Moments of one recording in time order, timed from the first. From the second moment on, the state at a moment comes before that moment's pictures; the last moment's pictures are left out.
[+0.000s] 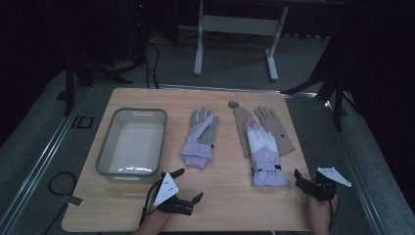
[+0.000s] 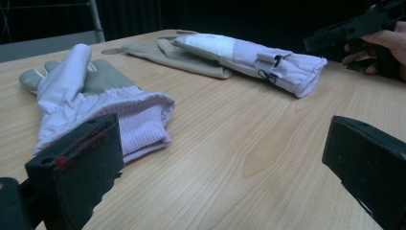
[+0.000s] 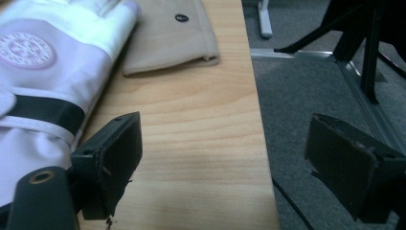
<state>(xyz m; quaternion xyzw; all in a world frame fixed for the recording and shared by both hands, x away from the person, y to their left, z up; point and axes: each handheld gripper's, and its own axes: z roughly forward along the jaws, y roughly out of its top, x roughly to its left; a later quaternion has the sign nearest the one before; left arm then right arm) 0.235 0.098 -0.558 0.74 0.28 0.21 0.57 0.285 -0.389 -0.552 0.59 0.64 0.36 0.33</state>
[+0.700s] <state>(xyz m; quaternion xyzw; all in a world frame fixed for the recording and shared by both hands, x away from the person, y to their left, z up) 0.237 0.099 -0.559 0.74 0.28 0.20 0.58 0.277 -0.392 -0.502 0.58 0.64 0.40 0.31</state>
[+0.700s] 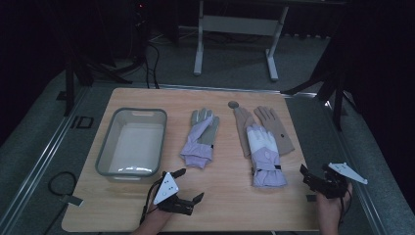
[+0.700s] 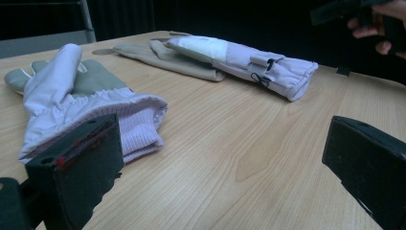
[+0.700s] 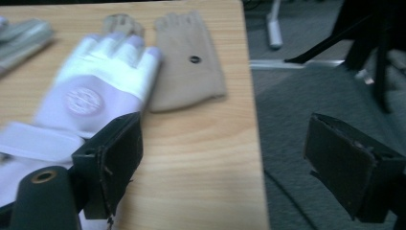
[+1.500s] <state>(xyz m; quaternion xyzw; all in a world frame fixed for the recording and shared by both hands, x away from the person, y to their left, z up) 0.238 0.100 -0.559 0.73 0.28 0.19 0.59 0.346 -0.310 -0.422 0.54 0.68 0.42 0.28</state>
